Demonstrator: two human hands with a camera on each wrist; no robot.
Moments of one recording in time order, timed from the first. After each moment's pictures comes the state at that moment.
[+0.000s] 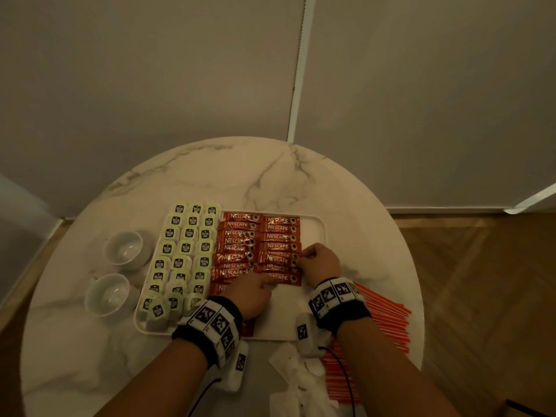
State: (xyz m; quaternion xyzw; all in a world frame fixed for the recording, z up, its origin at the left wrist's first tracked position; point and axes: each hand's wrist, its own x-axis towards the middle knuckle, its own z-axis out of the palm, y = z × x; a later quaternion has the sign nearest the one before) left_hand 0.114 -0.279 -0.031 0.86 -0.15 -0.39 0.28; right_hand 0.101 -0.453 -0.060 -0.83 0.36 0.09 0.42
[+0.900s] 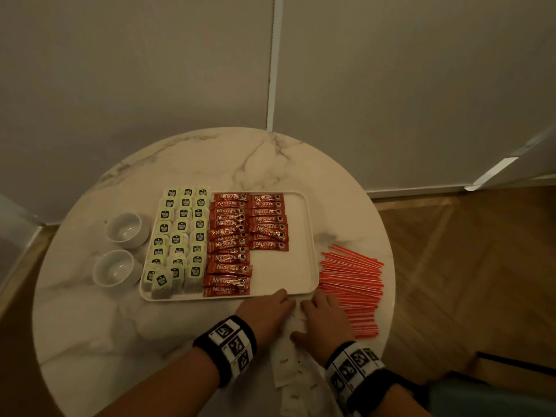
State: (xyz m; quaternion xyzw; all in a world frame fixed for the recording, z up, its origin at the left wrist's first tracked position) left_hand 0.003 -0.268 -0.037 0.84 -0.47 -0.28 0.03; right_hand -0.086 -0.401 -0.039 -0.96 0.12 0.22 0.08
